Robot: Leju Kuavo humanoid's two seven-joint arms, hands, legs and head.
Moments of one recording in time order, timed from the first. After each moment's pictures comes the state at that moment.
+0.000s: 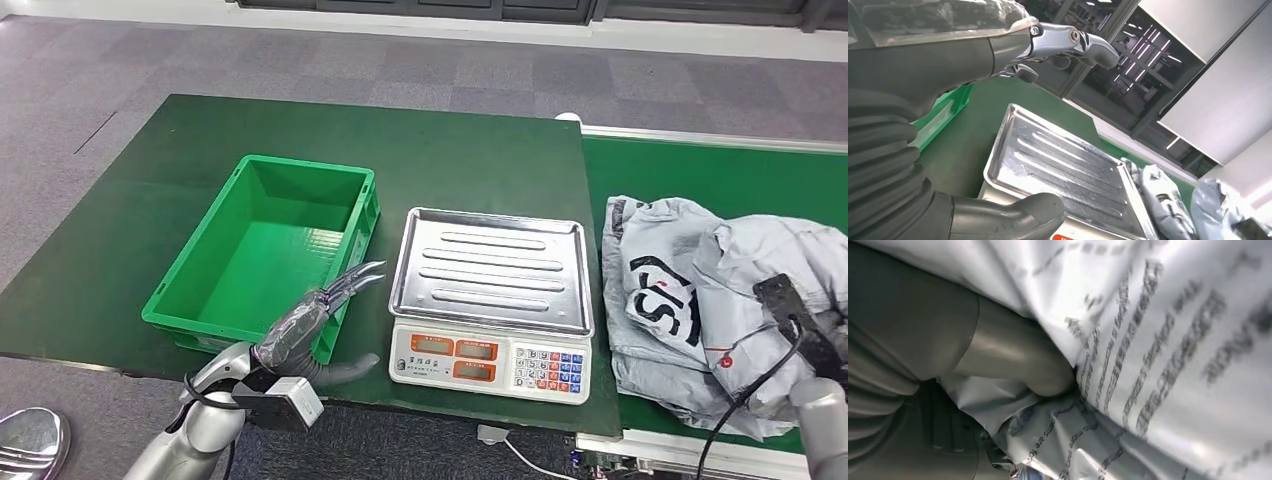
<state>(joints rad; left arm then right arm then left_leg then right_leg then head) -0.14 0.14 -0.19 -1.55 -0.80 -0.07 -0.58 -0.53 -0.43 -0.31 -0.58 0.93 -0.40 -0.17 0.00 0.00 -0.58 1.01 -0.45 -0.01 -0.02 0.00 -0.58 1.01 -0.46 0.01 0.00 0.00</state>
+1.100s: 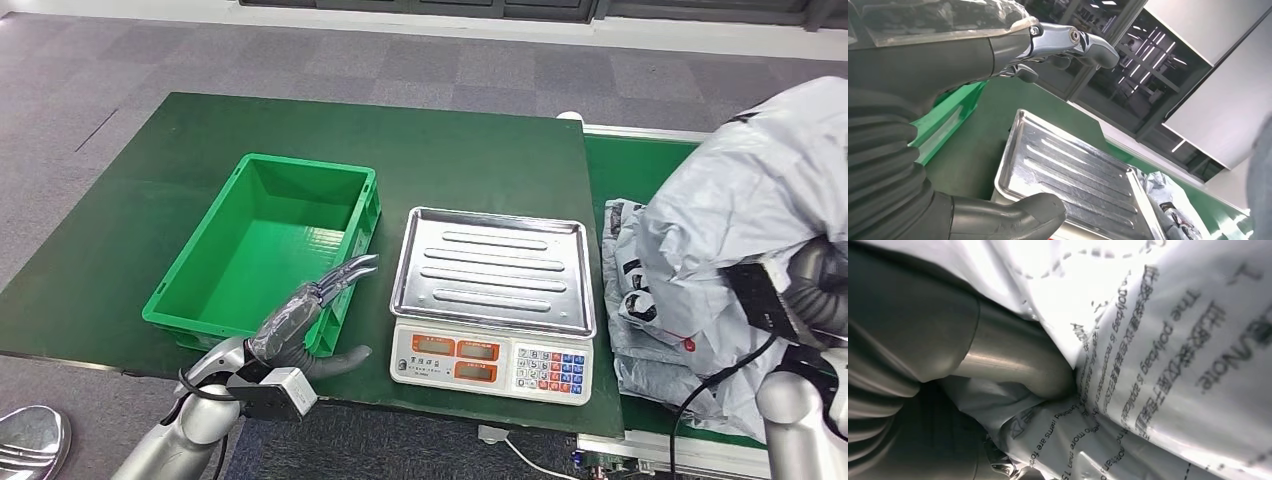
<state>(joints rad) -0.17 0.17 -0.19 -1.52 -0.77 -0.05 -0.58 -0.24 -0.32 -0.21 -1.44 0.75 -0.50 -0.37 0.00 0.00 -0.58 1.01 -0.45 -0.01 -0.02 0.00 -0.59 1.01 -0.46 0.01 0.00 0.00</state>
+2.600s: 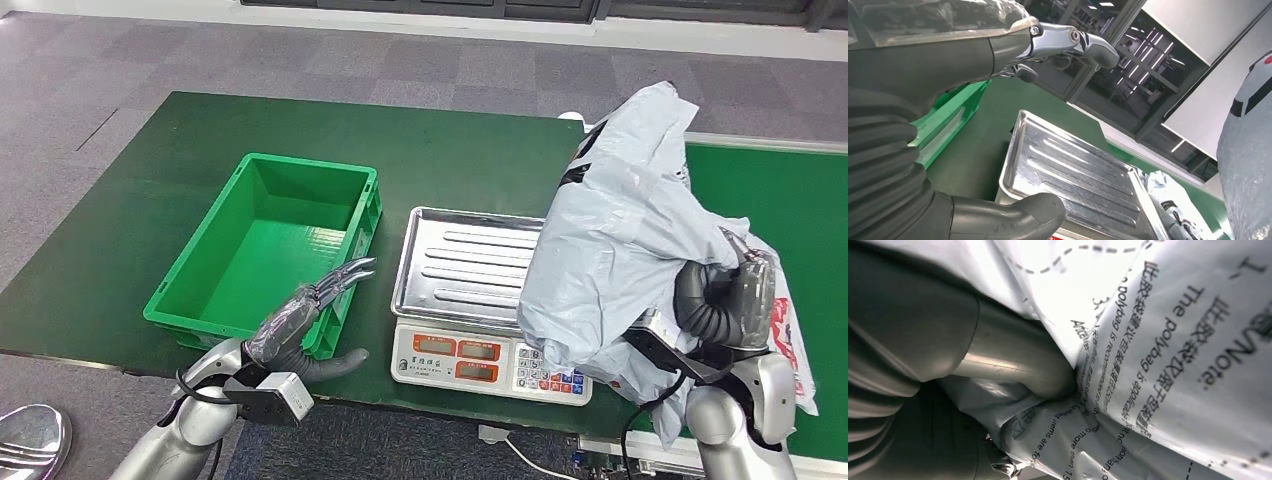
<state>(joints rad) -0.16 0.19 -0.19 -1.52 -0.78 -0.04 -0.60 -0.15 -0.22 -0.02 -1.64 0.79 -0.50 -0.58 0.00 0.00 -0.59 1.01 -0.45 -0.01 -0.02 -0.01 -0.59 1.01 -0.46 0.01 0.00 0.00</state>
